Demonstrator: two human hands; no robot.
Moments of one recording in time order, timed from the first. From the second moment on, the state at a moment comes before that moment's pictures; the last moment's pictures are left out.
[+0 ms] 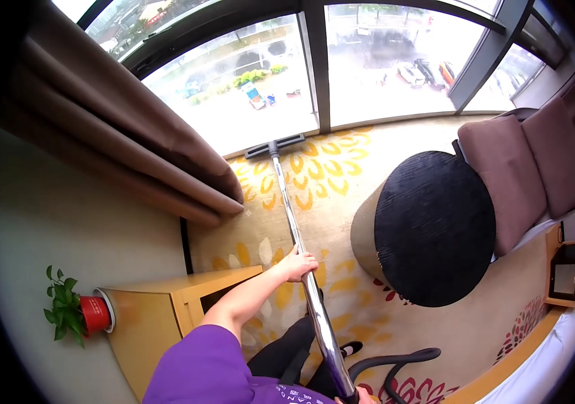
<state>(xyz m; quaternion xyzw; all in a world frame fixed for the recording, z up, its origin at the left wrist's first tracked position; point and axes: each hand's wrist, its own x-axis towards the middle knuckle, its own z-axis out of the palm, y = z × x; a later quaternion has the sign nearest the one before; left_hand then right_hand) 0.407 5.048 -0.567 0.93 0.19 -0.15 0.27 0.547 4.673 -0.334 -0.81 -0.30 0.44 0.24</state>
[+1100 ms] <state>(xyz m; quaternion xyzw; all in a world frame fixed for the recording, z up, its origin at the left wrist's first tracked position) 0.377 5.049 -0.559 0.92 0.17 -0.24 0.25 0.549 4.690 -0.340 -0.76 -0.30 0.54 0.18</state>
